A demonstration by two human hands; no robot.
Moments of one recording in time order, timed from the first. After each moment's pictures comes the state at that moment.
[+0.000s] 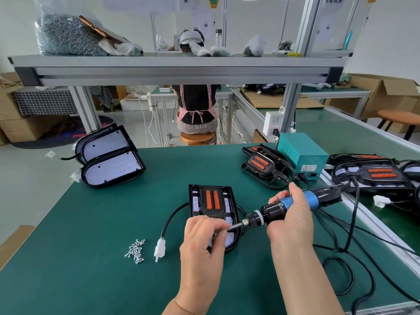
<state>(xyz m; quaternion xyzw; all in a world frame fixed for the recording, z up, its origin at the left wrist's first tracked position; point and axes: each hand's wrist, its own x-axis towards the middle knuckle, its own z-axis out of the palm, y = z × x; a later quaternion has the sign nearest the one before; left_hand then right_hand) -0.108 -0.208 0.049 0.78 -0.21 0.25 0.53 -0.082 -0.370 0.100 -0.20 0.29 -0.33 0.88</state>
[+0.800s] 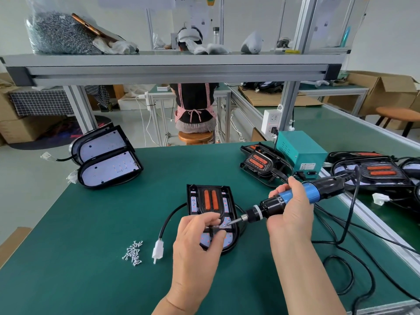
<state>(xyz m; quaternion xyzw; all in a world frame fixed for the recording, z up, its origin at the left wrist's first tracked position) -0.100 -0.202 0.047 0.79 -0.16 0.21 0.55 -0.073 -0.377 0.097 -0.23 0.26 -0.37 0.86</state>
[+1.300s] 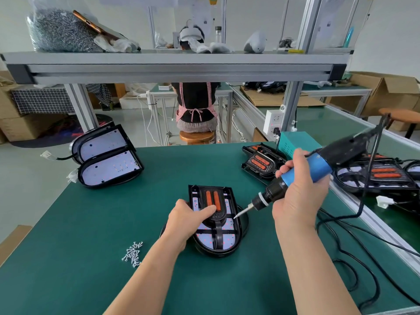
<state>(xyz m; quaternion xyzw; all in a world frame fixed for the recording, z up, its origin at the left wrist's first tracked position) -0.006 -0.196 0.058 0.82 0.06 -0.14 0.55 -0.058 -0.380 0.128 -0.37 0.12 -0.48 0.79</state>
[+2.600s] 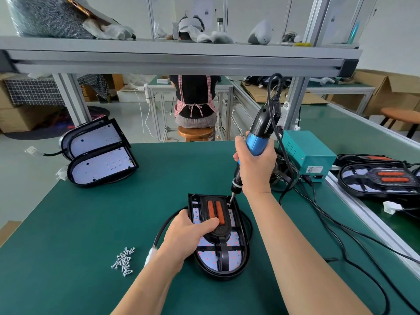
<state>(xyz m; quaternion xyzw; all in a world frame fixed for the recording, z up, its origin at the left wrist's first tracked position) -0.019 -0.194 0.042 0.77 0.00 -0.18 0.61 0.045 -0.366 0.107 -0.60 0.06 -0.42 0.68</state>
